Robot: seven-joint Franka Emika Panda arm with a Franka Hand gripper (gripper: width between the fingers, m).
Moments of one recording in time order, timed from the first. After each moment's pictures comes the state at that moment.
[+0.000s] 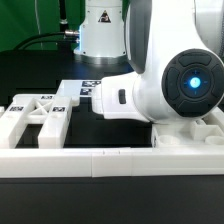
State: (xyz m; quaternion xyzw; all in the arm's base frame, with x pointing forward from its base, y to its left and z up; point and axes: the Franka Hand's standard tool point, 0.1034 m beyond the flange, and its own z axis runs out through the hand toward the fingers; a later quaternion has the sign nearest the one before) arm 0.455 0.043 0.005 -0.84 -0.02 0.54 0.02
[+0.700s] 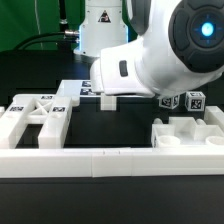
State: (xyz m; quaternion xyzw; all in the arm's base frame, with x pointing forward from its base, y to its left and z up) arm 0.482 0.041 0.049 -0.85 -0.04 0.52 0.03
